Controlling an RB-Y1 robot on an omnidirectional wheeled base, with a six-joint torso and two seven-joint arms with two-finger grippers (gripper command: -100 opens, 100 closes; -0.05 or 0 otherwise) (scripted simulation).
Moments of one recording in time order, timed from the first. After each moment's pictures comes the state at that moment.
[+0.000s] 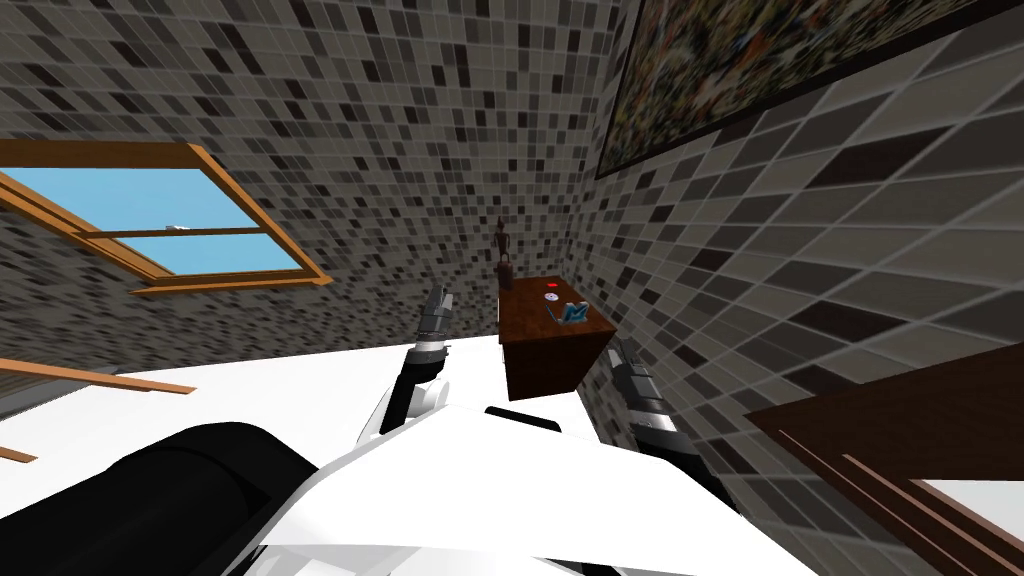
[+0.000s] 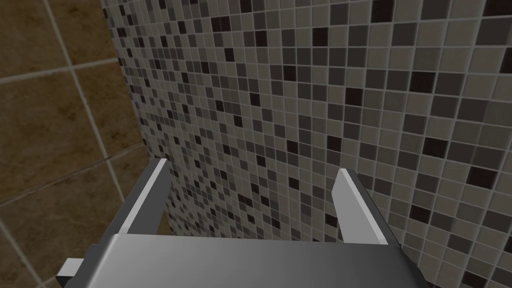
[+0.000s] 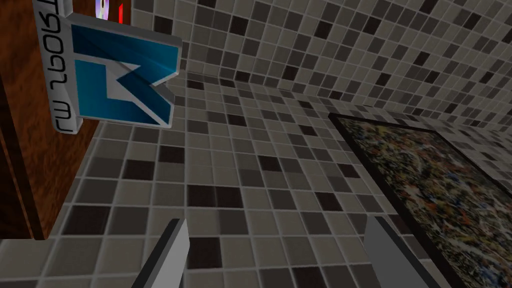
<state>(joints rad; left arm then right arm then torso) 0.55 0.04 0.01 -2.33 -0.02 -0.45 -0.14 0.72 -0.30 0.12 -2.17 -0.19 -0.41 0.23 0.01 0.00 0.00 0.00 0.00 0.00</state>
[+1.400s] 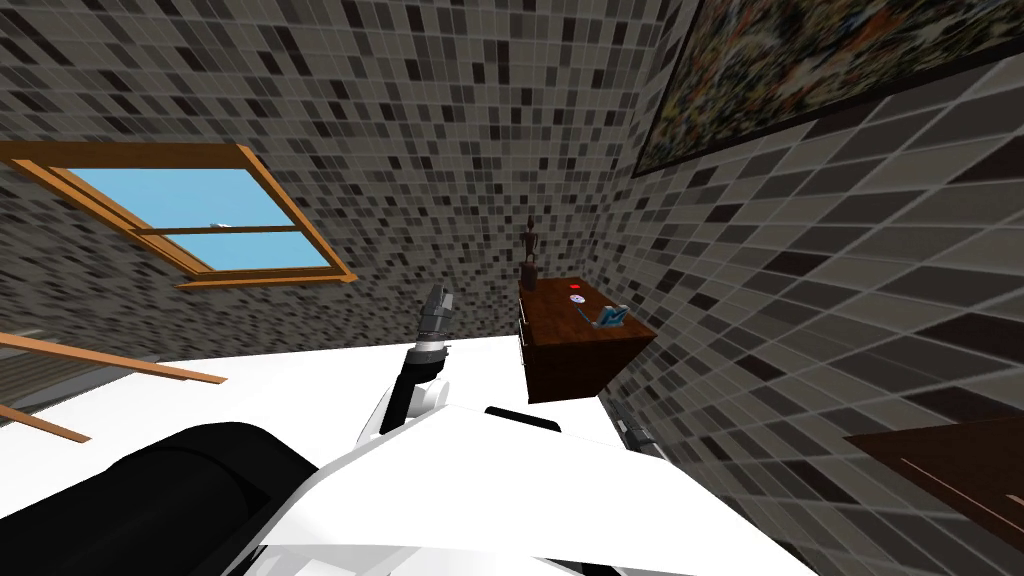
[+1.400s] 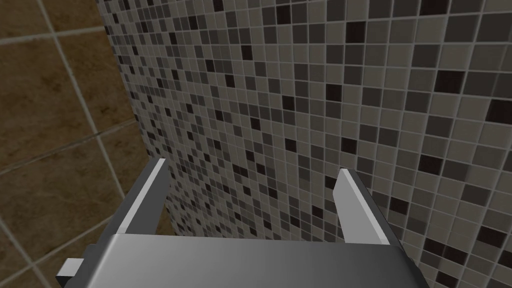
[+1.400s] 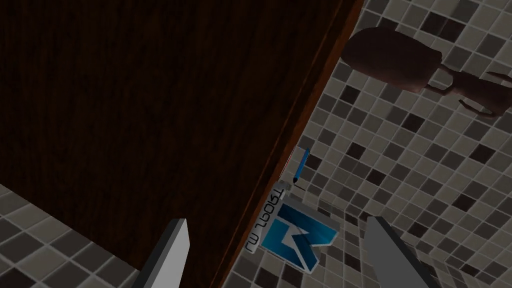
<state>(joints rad) 0.55 0.04 0.01 -2.33 -0.02 -0.45 -0.14 0.95 -0.67 0.21 -2.02 -0.32 -0.32 0.33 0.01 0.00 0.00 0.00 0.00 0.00</state>
